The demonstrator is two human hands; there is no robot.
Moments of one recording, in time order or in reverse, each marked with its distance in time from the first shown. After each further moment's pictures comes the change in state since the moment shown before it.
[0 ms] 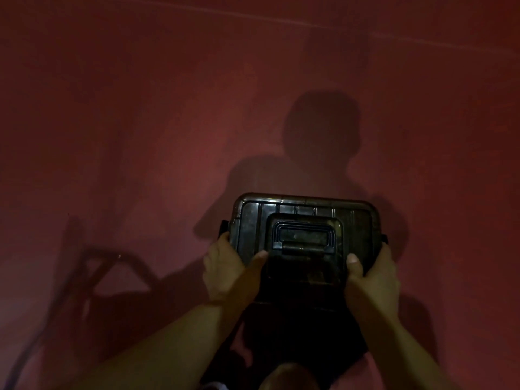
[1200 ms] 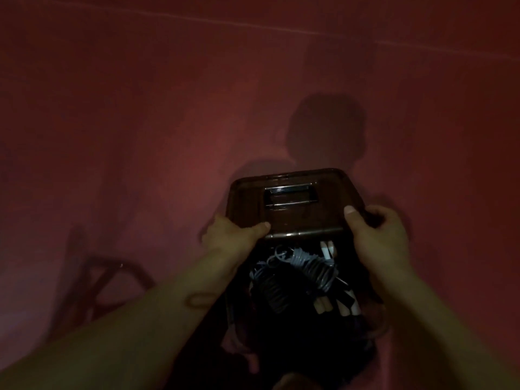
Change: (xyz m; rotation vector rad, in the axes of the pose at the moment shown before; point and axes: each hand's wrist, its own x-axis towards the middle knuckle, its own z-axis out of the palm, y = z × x) left_hand 0.054 0.050 -0.021 -0.305 -0.002 -0.164; right_hand 0.055 -0.073 -0.013 0.255 -0.087 0.122
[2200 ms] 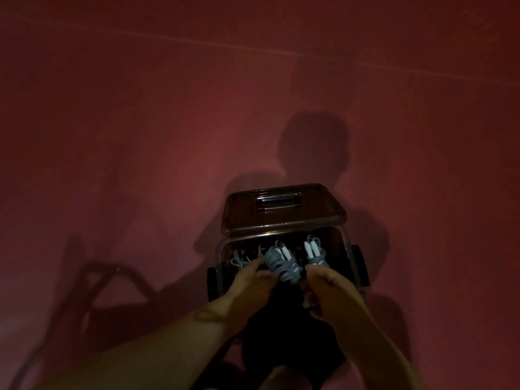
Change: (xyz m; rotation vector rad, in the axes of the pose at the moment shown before) left_hand -0.060 -0.048 0.035 -0.217 -0.503 -0.037; right_hand -0.087 0.032 -0.014 0.143 -0.481 0.281
